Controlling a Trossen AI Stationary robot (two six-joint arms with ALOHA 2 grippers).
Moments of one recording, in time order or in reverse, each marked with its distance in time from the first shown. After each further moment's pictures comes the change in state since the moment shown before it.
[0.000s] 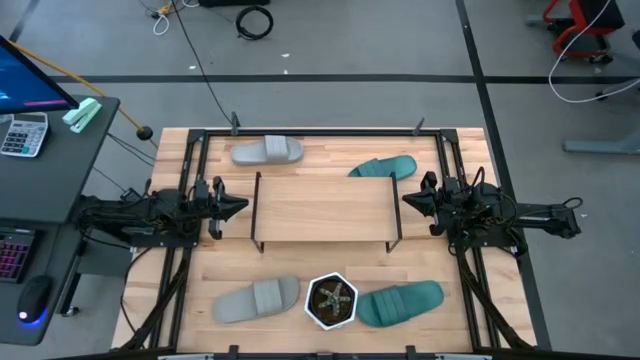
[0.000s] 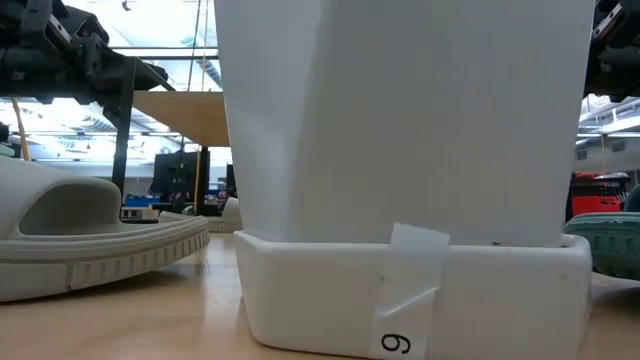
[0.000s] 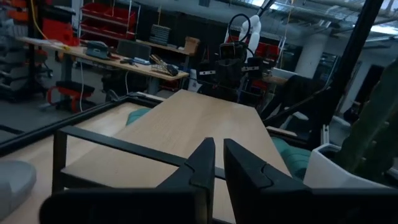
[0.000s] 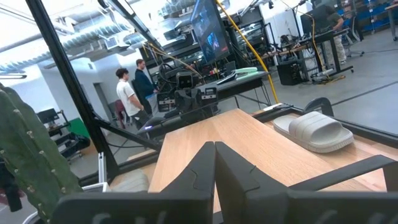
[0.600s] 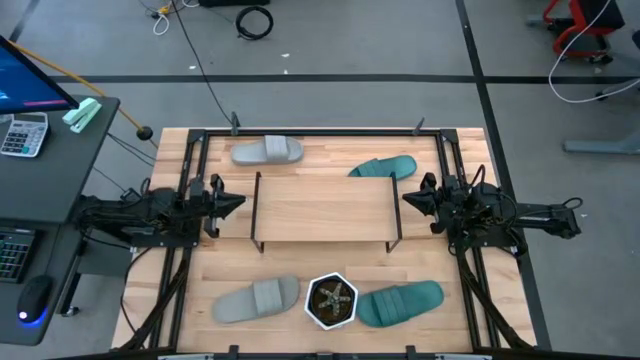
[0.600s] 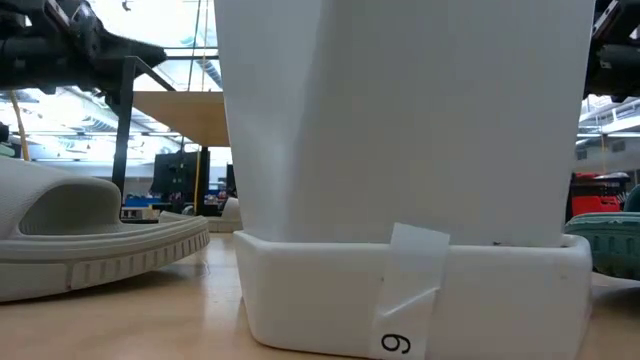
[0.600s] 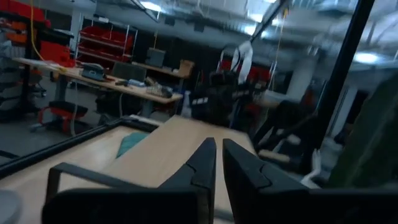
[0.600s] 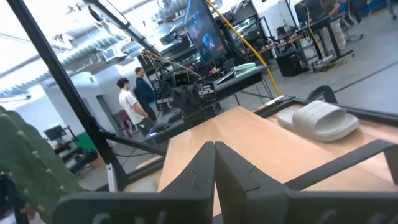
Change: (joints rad) left arm 0.000 0.000 0.000 0.125 0.000 -0.030; right arm -0.001 0.001 0.000 0.000 0.014 0.119
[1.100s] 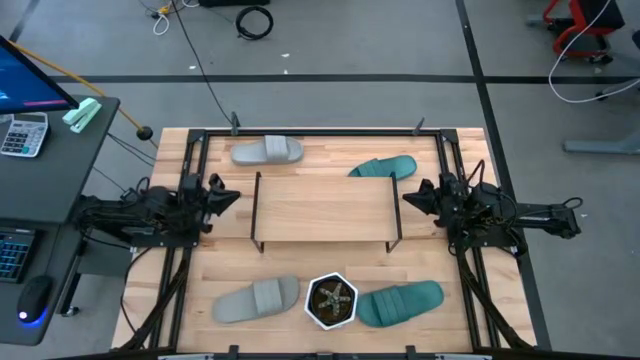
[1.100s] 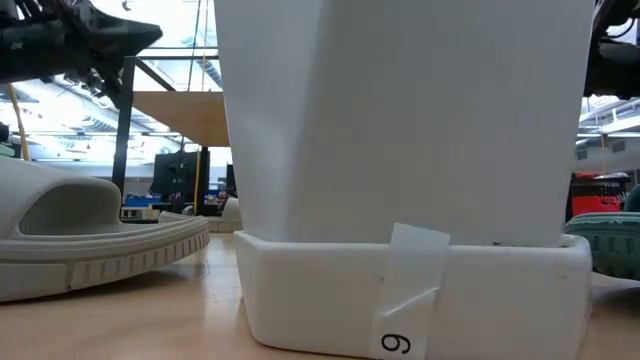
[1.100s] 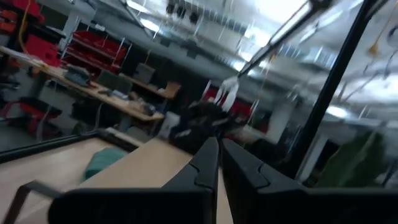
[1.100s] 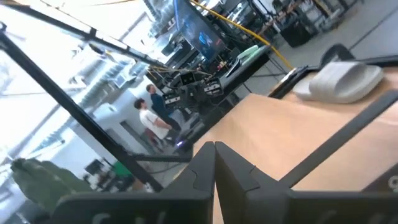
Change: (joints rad) left arm 0.000 0.000 0.000 0.132 -0.008 -0.185; right arm 0.000 0.000 0.000 0.003 0.000 0.311
